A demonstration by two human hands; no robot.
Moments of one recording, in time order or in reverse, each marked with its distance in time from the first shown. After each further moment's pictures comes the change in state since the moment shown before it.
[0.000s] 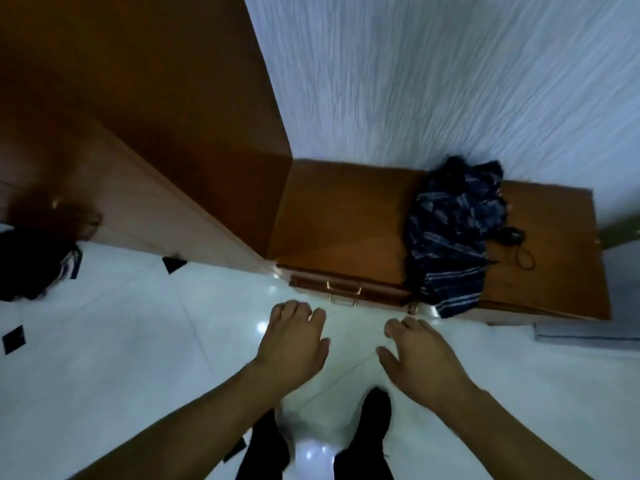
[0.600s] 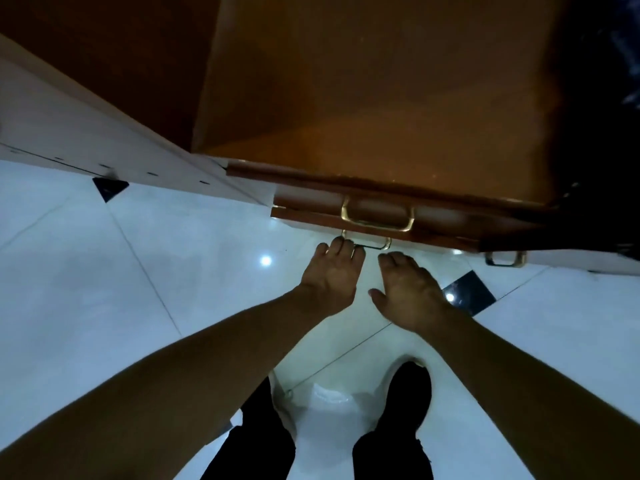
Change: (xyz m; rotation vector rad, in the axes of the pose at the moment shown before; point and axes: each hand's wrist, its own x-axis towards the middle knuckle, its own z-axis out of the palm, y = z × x) left_hand 0.220 -0.054 0.354 0.146 -0.145 0.183; right_hand 0.226 0.112 0.335 -0.094 -0.181 0.010
